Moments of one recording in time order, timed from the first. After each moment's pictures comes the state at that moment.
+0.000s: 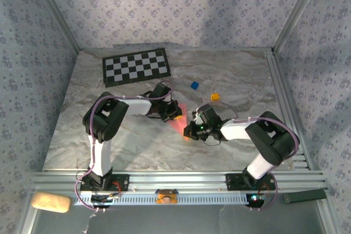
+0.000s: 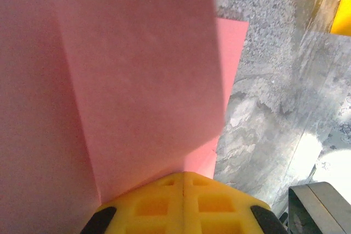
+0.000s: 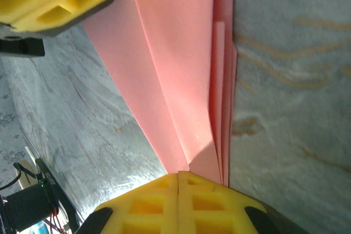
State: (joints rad) left arm -0.63 1.97 1.08 -0.08 0.54 -0.98; right arm 0.67 1.59 0.53 0.19 -0.50 0.90
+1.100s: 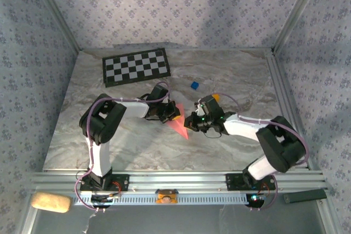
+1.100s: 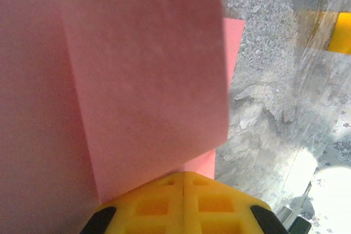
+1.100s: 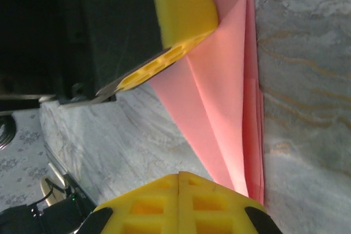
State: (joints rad) left arm -0.63 1.93 1.00 0.00 0.49 -1.05; right arm 0.62 1.53 0.66 0.02 -0.49 0.91
